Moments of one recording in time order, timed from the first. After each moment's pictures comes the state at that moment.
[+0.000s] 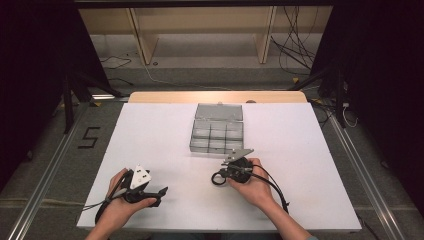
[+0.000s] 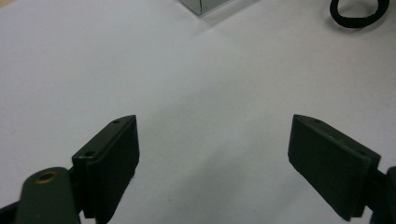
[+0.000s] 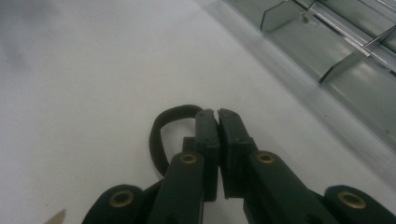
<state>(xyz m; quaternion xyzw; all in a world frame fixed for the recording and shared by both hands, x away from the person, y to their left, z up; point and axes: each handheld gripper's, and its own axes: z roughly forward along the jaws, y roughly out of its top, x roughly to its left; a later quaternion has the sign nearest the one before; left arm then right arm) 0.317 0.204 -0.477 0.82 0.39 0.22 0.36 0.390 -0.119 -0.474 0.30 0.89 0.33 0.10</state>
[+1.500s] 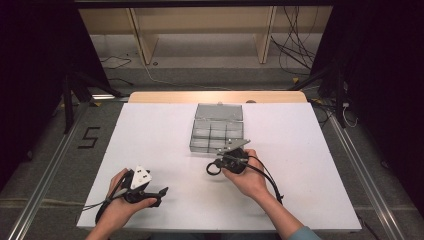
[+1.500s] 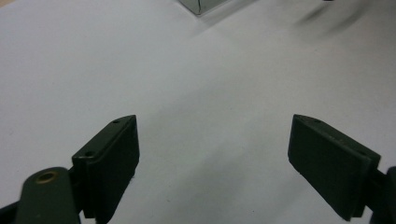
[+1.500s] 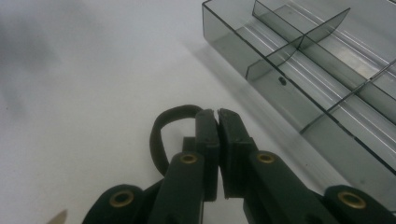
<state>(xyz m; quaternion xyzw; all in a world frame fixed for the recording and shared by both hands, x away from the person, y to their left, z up) 0.317 0.203 -0.477 0.82 0.39 0.22 0.36 0.408 -0.105 -0.457 0.31 0.88 0.35 0.11</state>
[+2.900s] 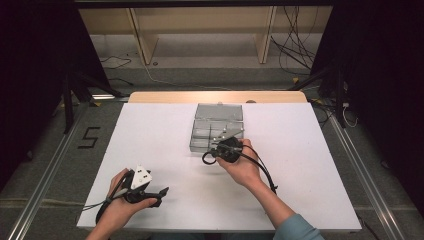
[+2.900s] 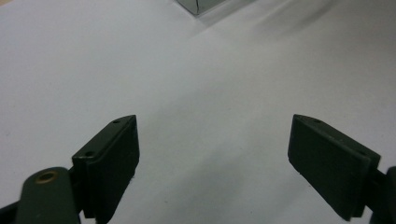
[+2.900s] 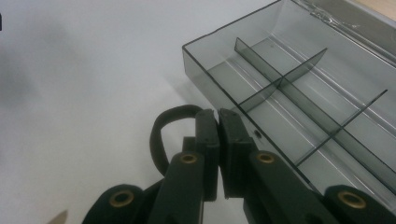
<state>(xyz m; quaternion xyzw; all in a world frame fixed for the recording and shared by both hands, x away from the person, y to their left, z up) 0.317 0.202 -0.478 0.82 0.39 0.22 0.36 0.432 -0.090 -0.443 0.31 0.87 0.36 0.13</state>
